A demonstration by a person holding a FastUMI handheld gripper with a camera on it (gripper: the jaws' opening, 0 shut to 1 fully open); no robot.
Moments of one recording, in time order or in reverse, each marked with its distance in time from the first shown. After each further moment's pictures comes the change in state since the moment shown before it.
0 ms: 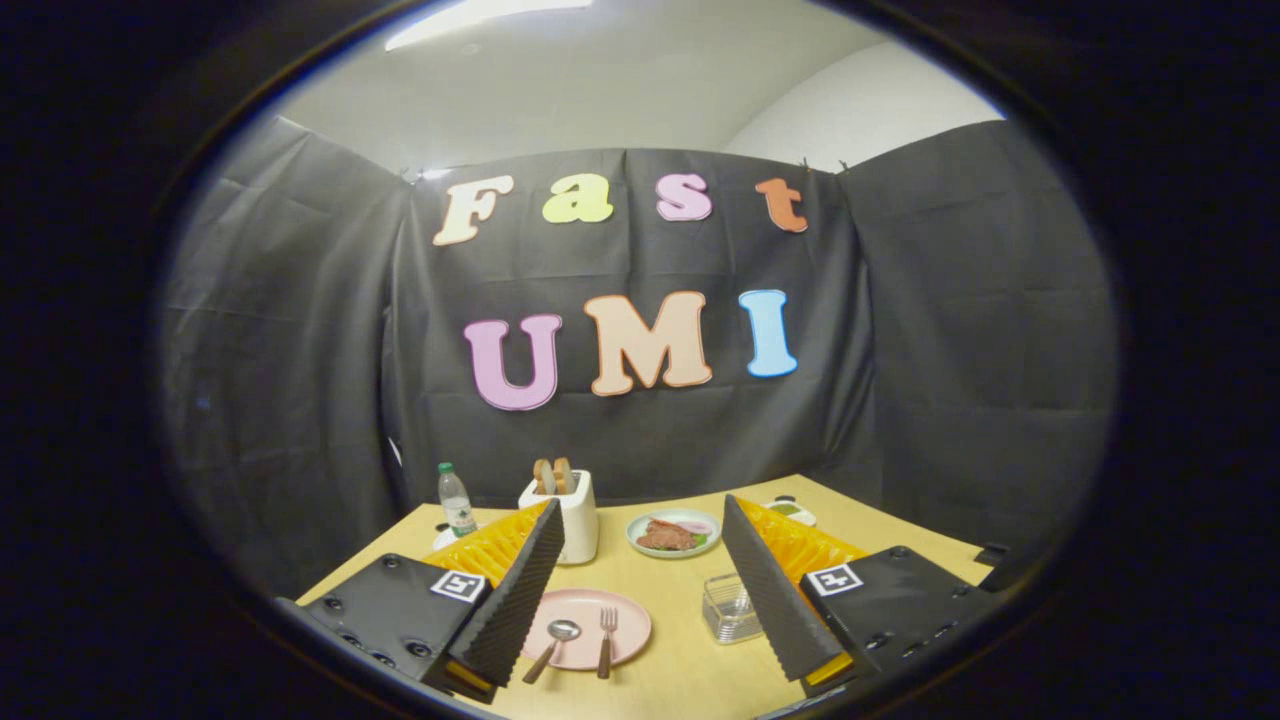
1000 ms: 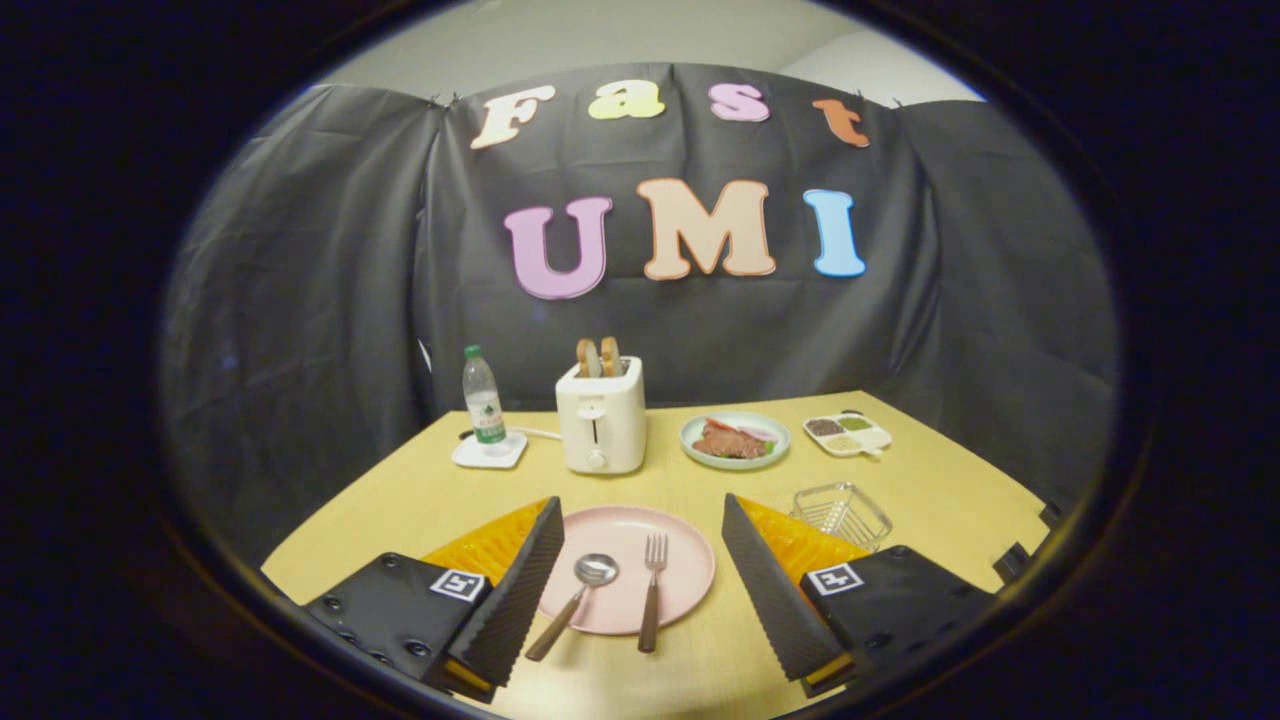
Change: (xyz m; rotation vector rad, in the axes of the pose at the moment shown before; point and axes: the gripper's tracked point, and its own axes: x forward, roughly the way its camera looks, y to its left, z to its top) arm 0.056 0.047 -0.173 -0.065 0.283 0.121
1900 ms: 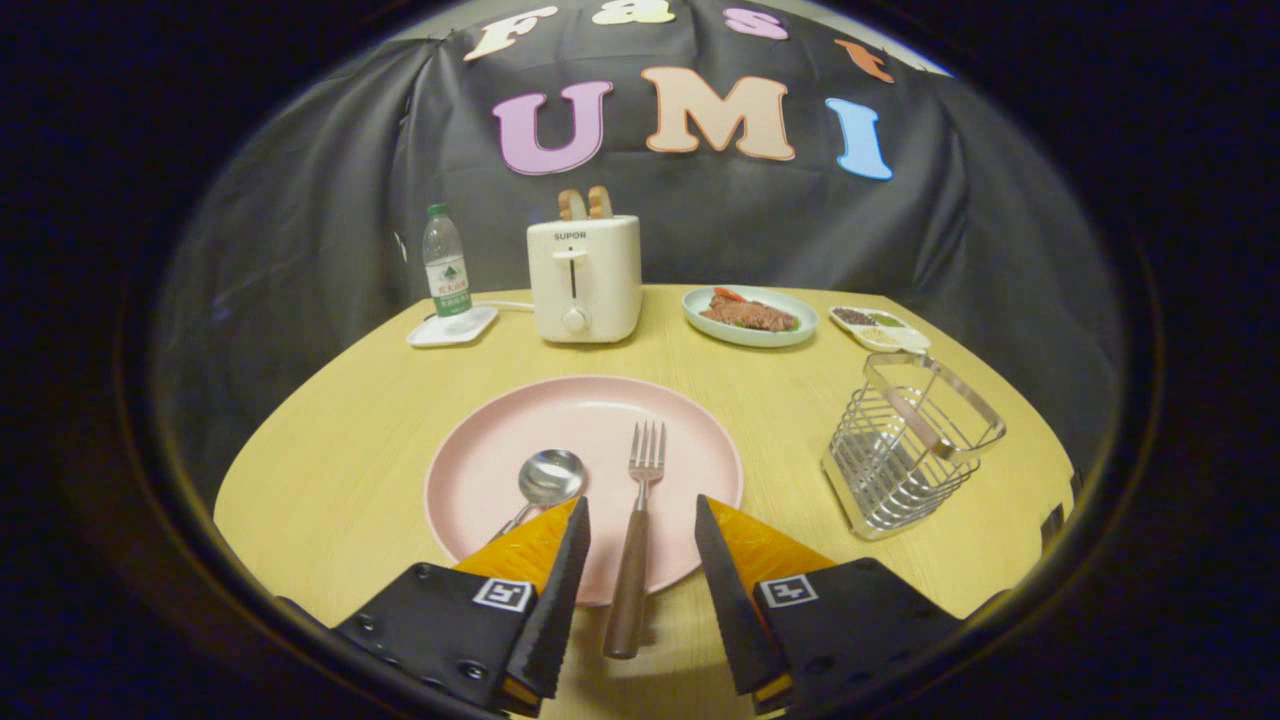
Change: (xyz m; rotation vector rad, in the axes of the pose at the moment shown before) arm 0.069 -0.008 -0.126 -0.035 0.284 -0.003
